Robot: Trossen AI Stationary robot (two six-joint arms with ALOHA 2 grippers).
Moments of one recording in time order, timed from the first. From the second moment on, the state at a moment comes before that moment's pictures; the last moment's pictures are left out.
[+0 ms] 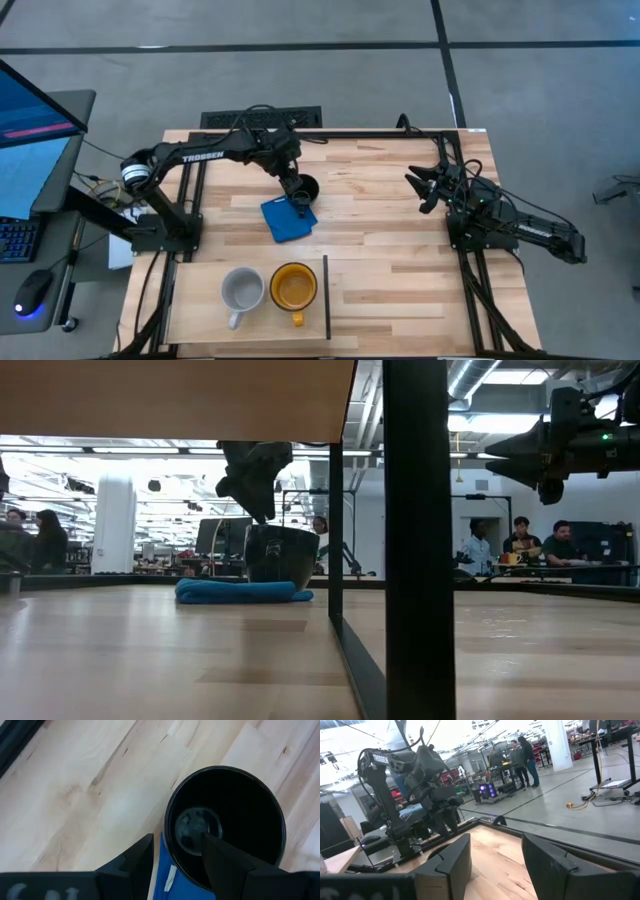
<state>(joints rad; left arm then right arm) 0.44 1.64 1.27 -0.75 0.04 -0.18 -0.36 0.03 0.01 0.12 0.11 0.27</state>
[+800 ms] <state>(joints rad) 0.43 1.64 1.27 -0.81 0.04 -0.43 -0.36 0.03 0.01 0.12 0.11 0.27</state>
